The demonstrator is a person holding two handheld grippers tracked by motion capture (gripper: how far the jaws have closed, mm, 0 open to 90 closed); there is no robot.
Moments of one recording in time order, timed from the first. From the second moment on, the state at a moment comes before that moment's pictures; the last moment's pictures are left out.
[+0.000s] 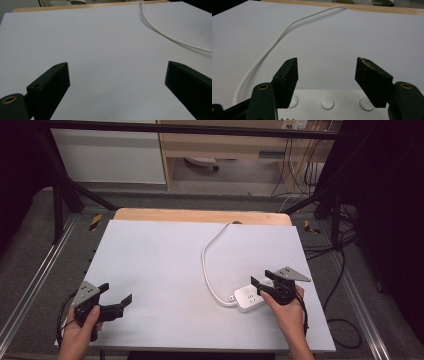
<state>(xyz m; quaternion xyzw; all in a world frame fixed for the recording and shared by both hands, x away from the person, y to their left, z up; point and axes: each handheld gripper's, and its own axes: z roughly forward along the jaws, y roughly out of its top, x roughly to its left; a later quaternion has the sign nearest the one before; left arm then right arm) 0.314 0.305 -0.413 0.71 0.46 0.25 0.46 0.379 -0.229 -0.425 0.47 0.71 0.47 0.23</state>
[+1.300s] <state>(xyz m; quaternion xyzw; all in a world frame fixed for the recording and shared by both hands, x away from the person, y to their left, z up) 0.314 0.307 -0.413 0.71 0.46 0.25 0.47 0.357 -0.241 -0.395 0.47 0.68 0.49 0.28</state>
